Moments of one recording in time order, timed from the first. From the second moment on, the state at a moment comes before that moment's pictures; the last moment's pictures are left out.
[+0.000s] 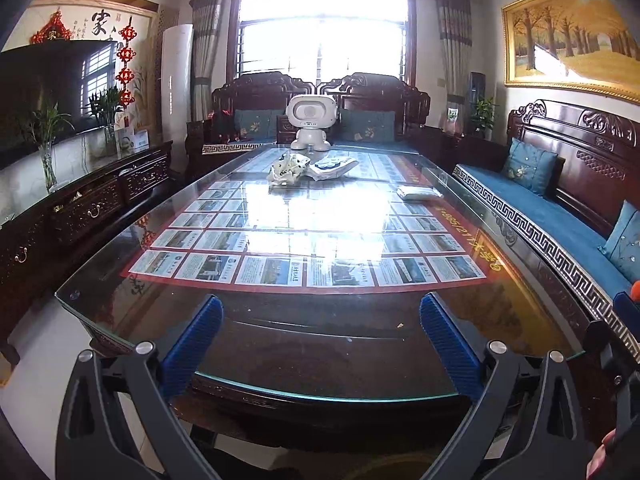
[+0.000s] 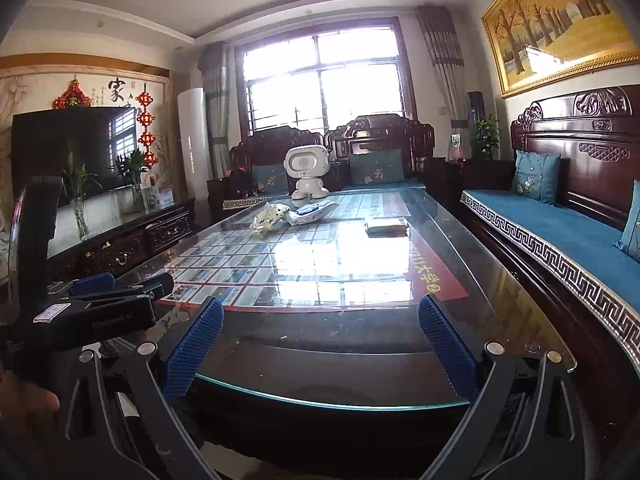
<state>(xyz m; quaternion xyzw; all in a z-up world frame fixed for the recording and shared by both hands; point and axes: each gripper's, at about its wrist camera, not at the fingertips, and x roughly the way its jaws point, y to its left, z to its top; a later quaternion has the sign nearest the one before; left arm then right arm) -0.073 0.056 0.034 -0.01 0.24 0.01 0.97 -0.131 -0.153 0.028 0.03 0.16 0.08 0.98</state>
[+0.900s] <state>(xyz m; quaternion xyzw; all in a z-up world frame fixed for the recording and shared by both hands) -0.053 0.036 0.030 0.01 0.25 -0.01 0.97 -0.110 -0.160 0.020 0.06 0.19 0.07 0.98</state>
